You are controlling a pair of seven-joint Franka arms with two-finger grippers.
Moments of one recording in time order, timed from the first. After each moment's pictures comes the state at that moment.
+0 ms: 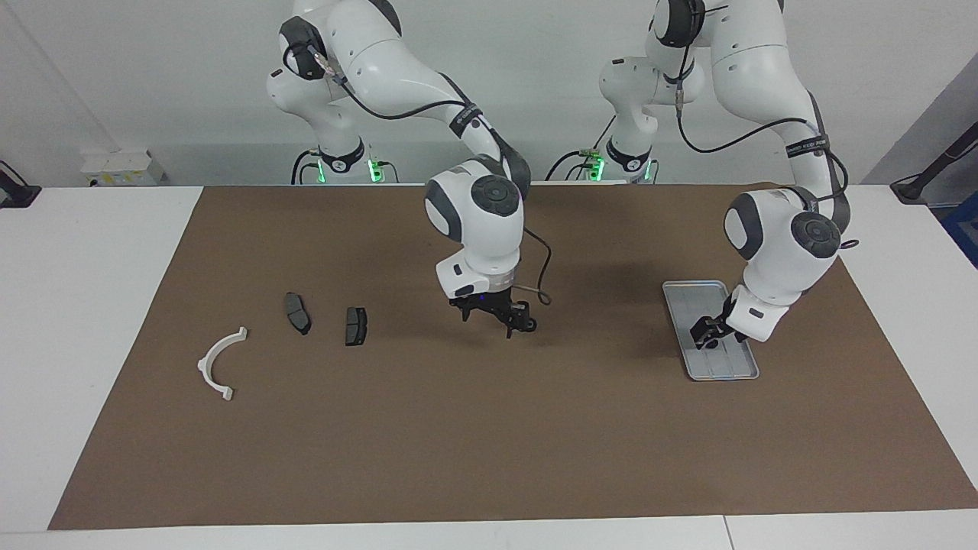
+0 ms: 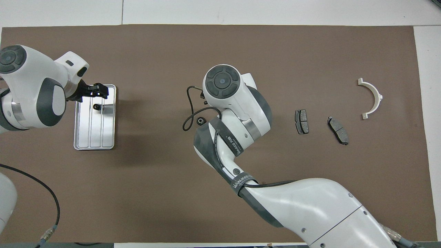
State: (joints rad) left arm -0.14 0.38 0.12 -1.81 -0.04 2.20 -0.07; right arm 0.58 0.60 0.02 -1.42 -0.08 2.06 1.08
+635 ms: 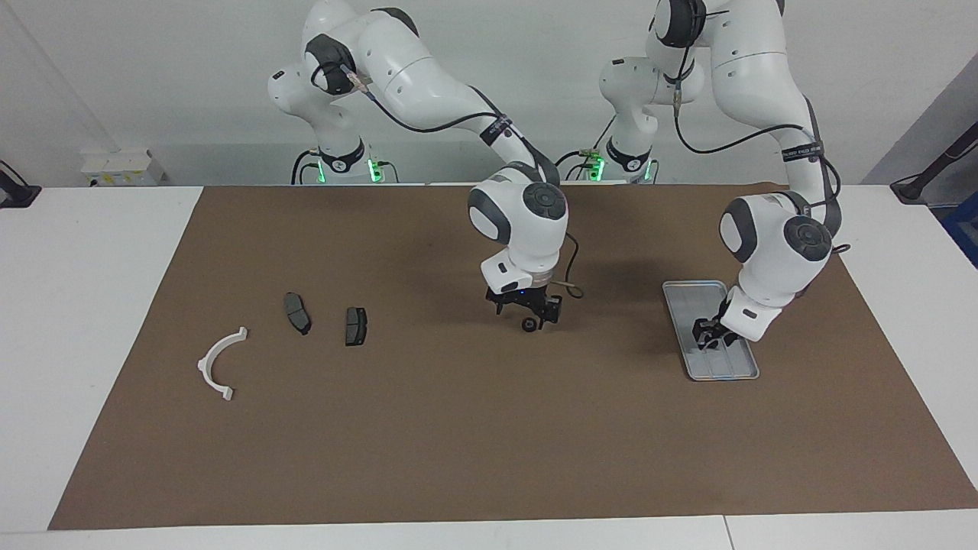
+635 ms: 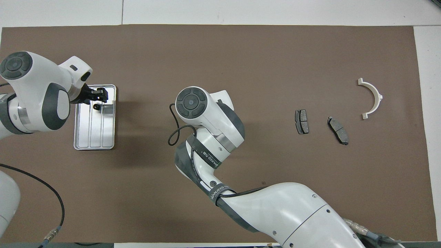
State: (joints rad) left arm -0.12 0.38 0.11 -1.86 -0.04 2.24 -0.02; right arm 0.66 0.69 0.04 -1.39 -0.11 2.08 1.15
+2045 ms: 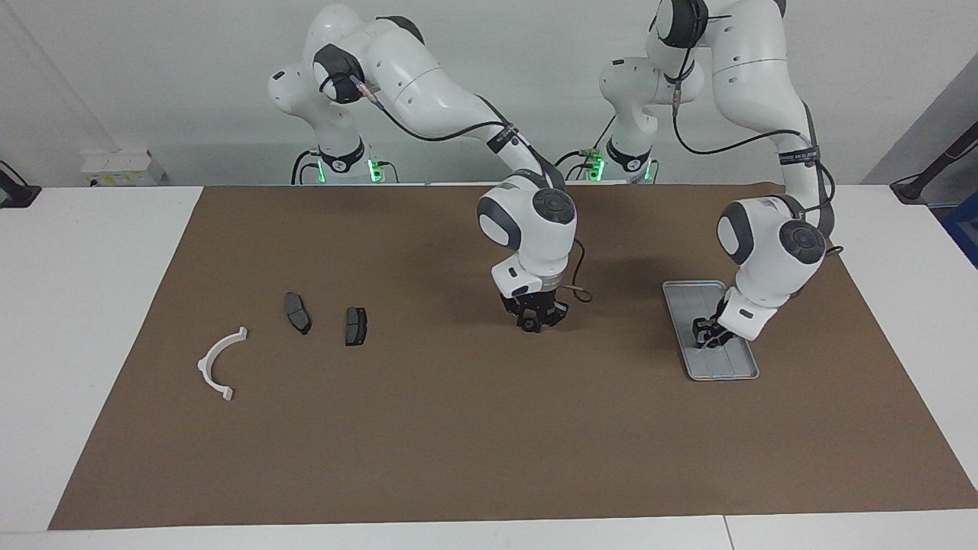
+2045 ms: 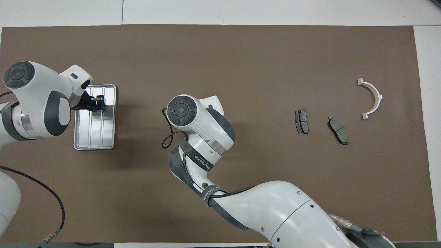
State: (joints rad) left arm -0.11 0.38 0.11 -1.91 -0.04 2.28 -0.02; right arm 0.67 0.74 0.04 -1.35 -0.12 2.12 1.18
